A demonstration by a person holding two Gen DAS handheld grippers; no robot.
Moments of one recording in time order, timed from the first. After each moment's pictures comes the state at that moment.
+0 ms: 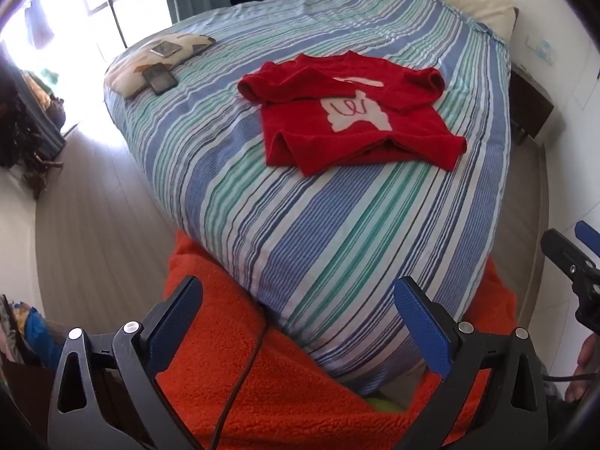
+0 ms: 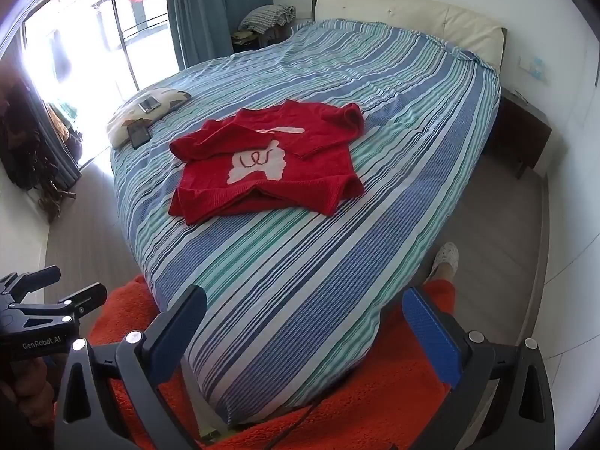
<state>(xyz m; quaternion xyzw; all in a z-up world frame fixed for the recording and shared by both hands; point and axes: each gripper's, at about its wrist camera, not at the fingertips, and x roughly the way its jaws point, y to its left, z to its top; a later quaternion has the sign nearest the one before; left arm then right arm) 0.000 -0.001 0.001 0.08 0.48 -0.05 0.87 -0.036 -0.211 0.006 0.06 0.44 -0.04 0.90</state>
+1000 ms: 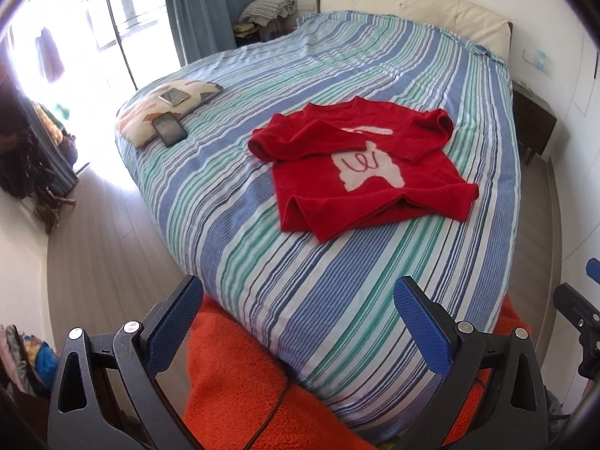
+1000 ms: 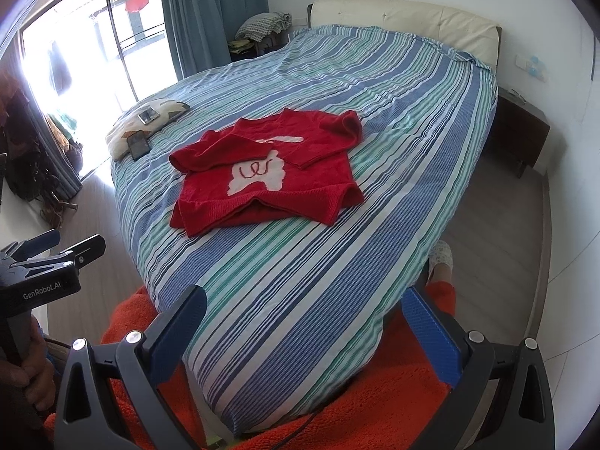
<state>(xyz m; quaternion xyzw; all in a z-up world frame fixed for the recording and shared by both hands) 0.029 0.000 0.021 0.08 0.43 -0.05 0.90 -0.035 -0.215 0.010 0.07 0.42 -0.05 0.90</state>
